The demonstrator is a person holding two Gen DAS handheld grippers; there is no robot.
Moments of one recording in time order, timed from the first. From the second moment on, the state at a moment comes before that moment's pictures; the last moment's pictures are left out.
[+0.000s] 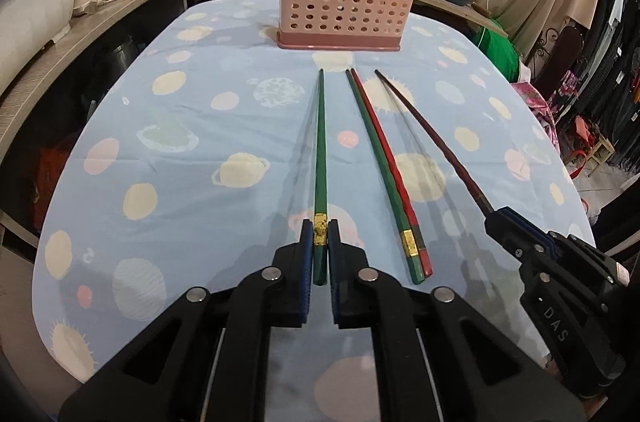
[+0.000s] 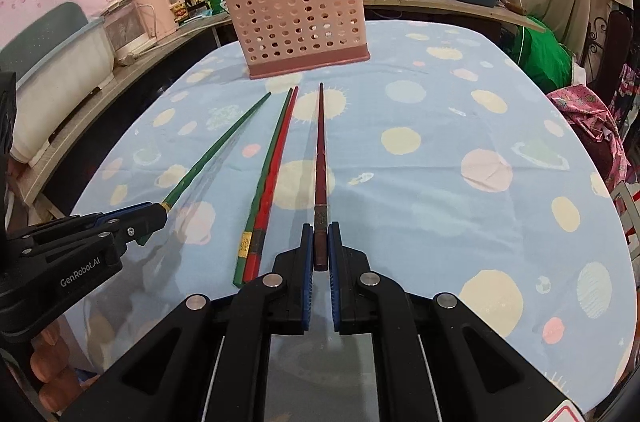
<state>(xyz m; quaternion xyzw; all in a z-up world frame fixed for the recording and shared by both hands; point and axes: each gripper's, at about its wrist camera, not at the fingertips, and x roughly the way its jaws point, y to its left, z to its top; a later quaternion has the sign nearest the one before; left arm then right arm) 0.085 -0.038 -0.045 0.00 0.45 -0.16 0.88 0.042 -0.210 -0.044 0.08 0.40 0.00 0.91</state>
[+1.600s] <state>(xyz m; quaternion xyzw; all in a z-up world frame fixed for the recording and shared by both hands) 0.280 -0.014 0.257 -0.10 0.17 -0.16 0.97 0.238 -0.251 0.238 0.15 0.13 0.01 0.98</state>
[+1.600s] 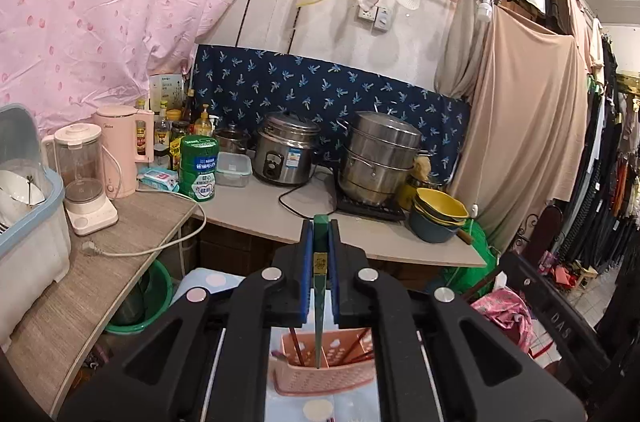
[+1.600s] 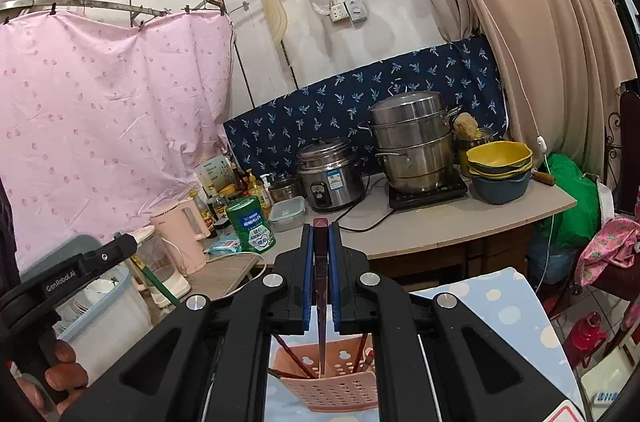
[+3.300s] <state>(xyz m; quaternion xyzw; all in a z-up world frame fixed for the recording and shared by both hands) 0.229 -0.017 0.116 -0.06 0.29 -0.13 0.95 0.172 -0.230 0.113 0.10 0.27 0.02 0.96</state>
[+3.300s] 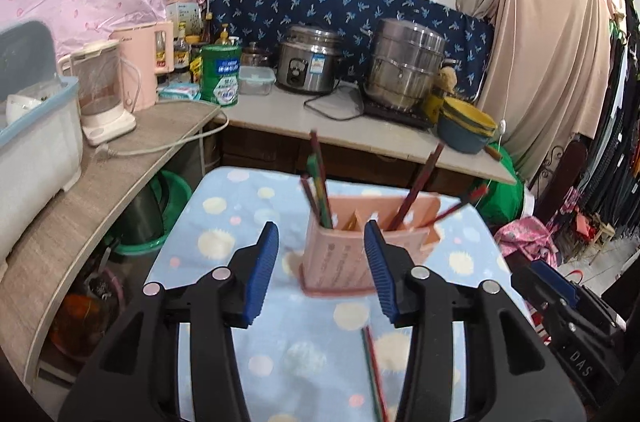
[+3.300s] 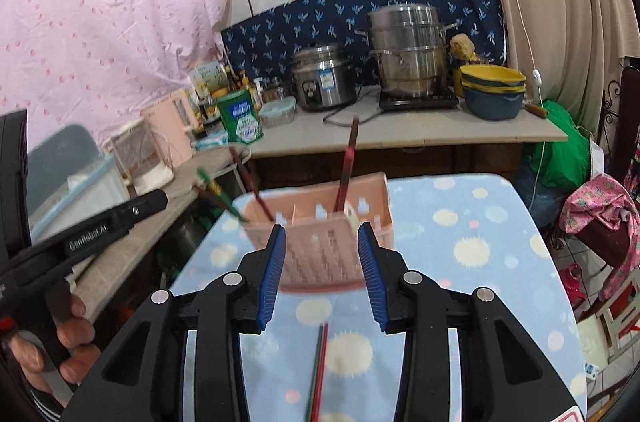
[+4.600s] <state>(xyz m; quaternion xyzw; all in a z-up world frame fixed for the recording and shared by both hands) 0.110 -0.009 -0.054 0.02 0.44 -0.09 0.89 0.066 -0.181 -0.071 0.07 0.43 0.01 0.90</state>
